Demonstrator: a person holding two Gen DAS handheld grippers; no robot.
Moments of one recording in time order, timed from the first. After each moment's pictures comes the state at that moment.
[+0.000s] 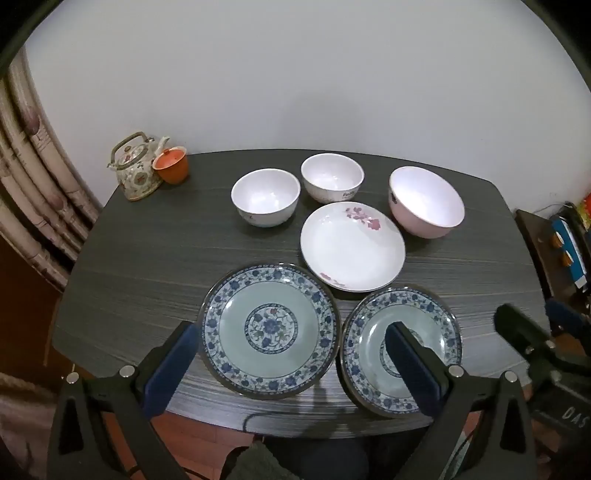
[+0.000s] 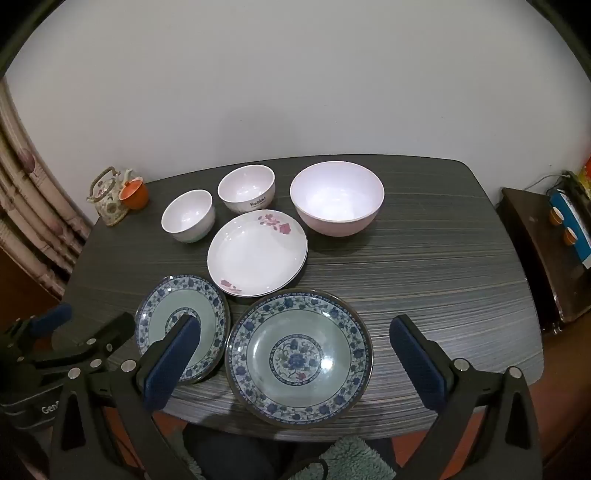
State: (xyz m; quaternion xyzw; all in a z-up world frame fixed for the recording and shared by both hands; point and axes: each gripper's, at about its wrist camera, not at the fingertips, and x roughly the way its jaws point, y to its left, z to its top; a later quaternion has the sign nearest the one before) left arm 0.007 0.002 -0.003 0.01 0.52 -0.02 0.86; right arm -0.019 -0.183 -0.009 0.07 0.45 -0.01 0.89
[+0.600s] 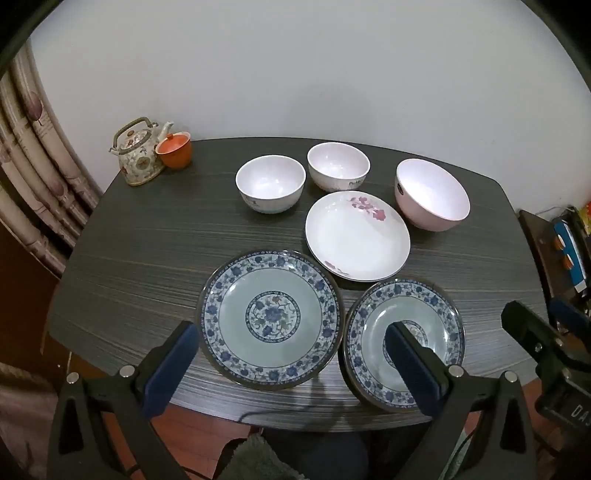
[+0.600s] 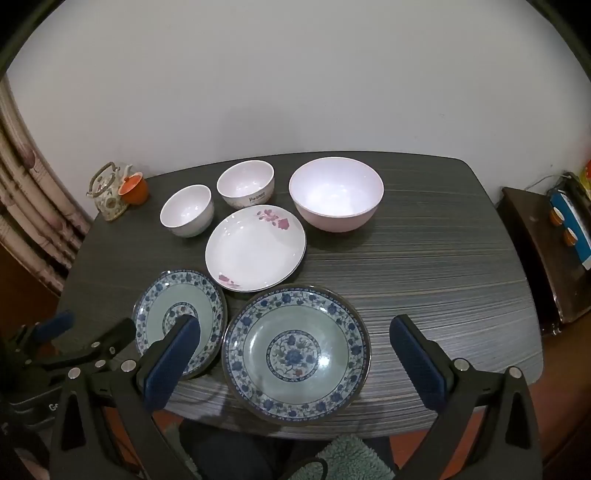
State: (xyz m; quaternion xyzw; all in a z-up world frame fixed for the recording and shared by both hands) left arm -0.001 0.010 -0.009 0.00 0.51 0.00 0.86; right arm -0.020 -0.185 -0.012 0.07 0.46 0.00 0.88
